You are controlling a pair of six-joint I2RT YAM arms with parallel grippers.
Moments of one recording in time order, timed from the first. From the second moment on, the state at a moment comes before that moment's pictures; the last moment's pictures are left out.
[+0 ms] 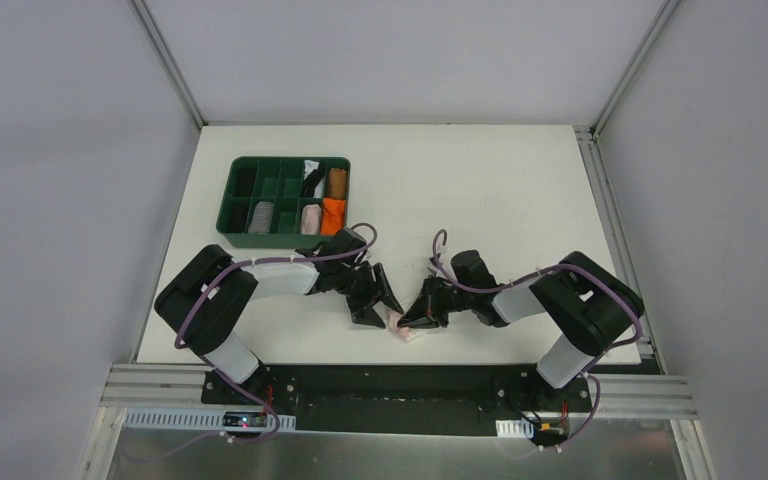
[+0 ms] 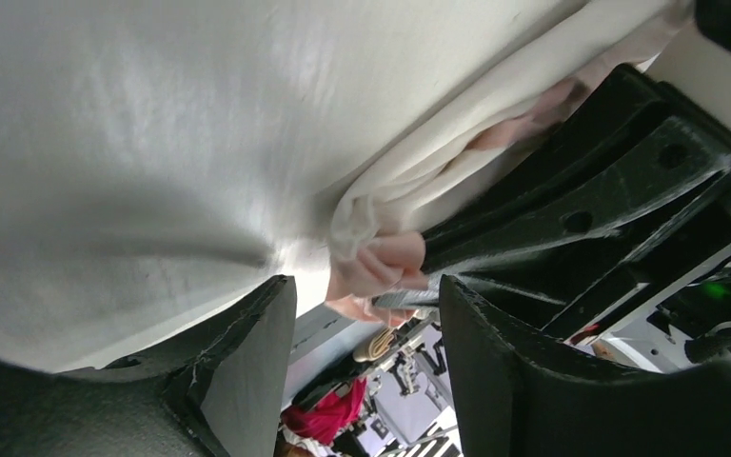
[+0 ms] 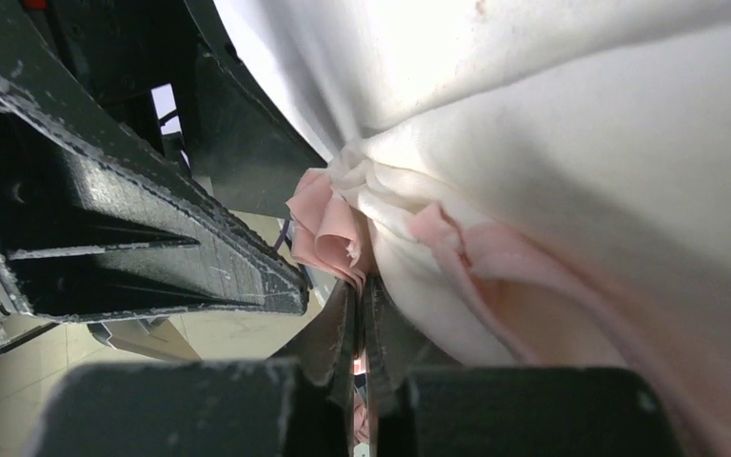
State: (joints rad) left arm -0.70 1.59 0.69 -0.14 0.58 -1.19; right arm 0.68 1.65 0.39 0.55 -0.75 1.16
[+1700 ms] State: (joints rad) left arm -0.71 1.62 0.70 -0.10 0.55 -1.32; right arm 1.18 1.47 0.79 -0.35 0.10 0.70
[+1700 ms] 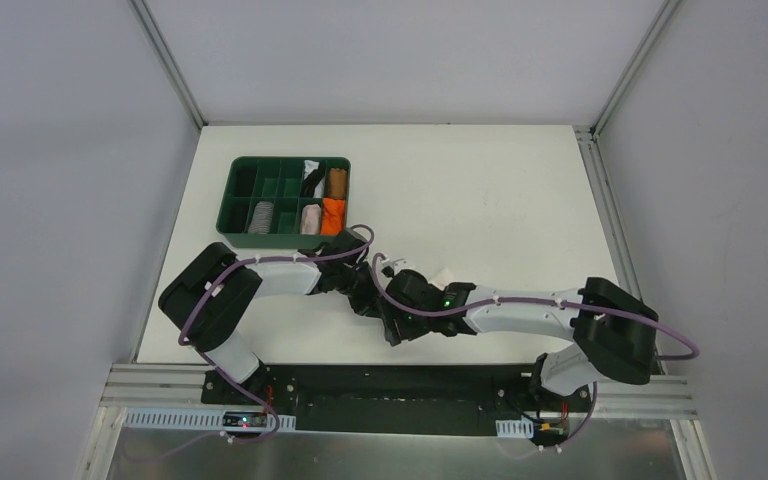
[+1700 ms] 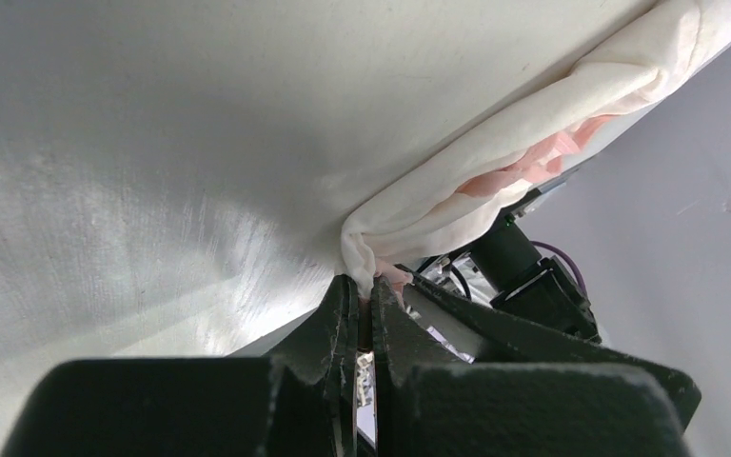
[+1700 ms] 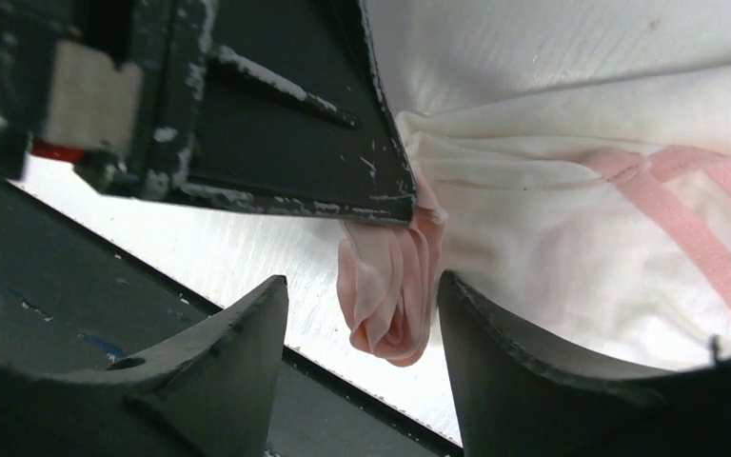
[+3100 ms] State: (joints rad) left arm -0.71 1.50 0.67 -0.06 0.55 -1.26; right arm 0.81 1.49 0.44 0.22 -0.49 1.04
